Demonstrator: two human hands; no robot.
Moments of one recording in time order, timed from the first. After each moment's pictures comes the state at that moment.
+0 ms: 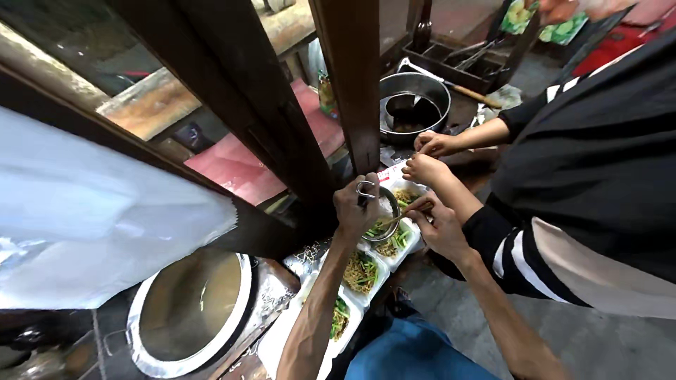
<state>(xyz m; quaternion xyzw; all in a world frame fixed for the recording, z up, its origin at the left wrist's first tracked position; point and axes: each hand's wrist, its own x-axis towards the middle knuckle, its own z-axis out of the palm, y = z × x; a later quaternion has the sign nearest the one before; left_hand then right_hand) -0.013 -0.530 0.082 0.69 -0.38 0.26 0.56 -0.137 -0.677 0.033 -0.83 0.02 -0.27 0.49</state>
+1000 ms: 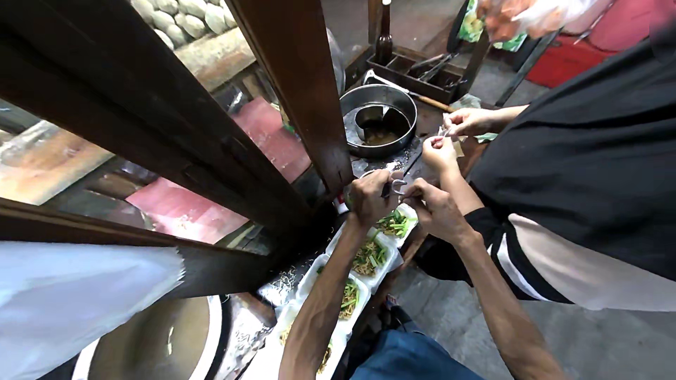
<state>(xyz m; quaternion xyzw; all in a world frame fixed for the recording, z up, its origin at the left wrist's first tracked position) 0.024 -0.641 0.047 0.65 -0.51 0.25 0.51 -0.112 -0.764 0.054 -0.89 -0.01 -0.27 0.36</state>
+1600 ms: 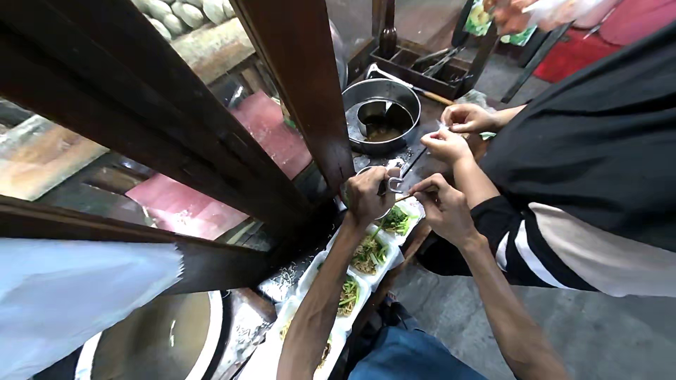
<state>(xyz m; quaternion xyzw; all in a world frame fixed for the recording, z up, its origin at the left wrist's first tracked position) 0.024 -0.630 0.052 0.66 -0.49 0.25 0.50 -0.121 -0.761 0.053 -0.87 0.04 -0.33 0.37</state>
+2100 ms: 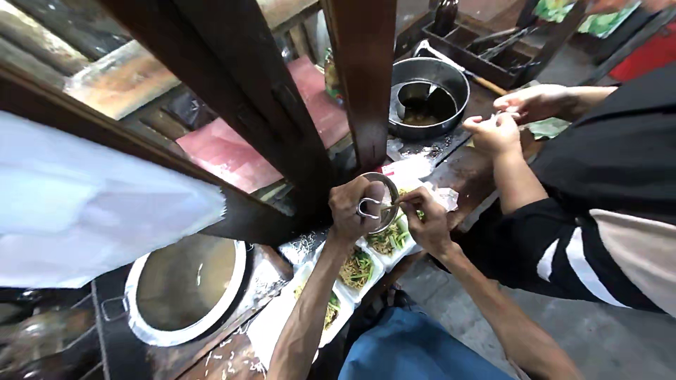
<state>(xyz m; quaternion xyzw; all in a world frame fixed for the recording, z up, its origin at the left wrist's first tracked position) -0.014 -0.526 0.088 0.65 -0.43 0.29 0.55 -0.102 -0.679 0.009 -0.82 0.00 -0.29 0.49</state>
